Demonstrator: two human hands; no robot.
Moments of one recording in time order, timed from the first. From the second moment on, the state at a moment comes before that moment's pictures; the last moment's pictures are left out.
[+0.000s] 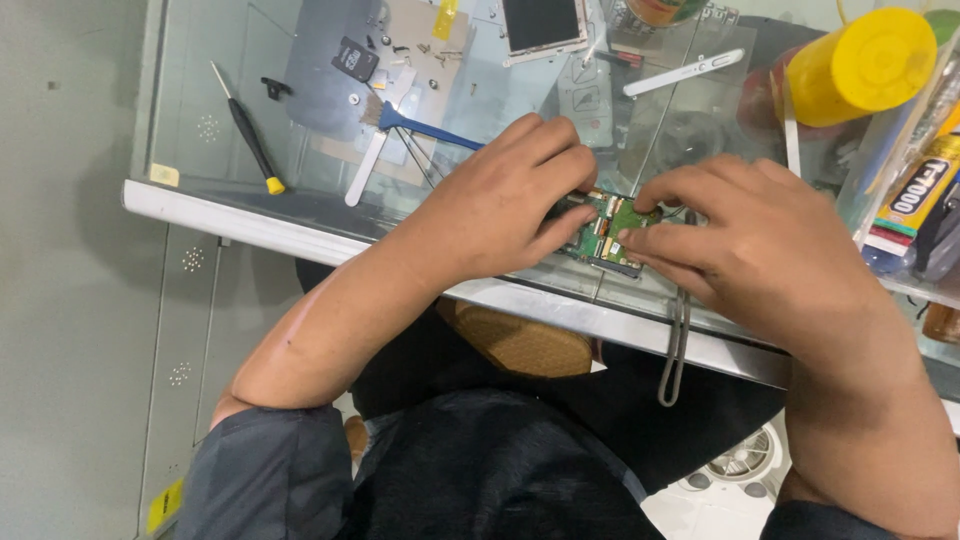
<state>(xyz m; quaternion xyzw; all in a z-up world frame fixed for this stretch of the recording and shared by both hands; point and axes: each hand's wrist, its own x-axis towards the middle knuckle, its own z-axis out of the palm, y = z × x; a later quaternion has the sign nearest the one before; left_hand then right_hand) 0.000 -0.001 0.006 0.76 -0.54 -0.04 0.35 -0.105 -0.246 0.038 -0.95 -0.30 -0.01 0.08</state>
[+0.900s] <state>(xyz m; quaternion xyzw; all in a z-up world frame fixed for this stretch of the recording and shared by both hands) -0.040 0.030 0.012 0.77 -0.55 0.18 0.26 -0.118 -0.231 0.058 -0.95 -0.31 -0.04 -0.01</state>
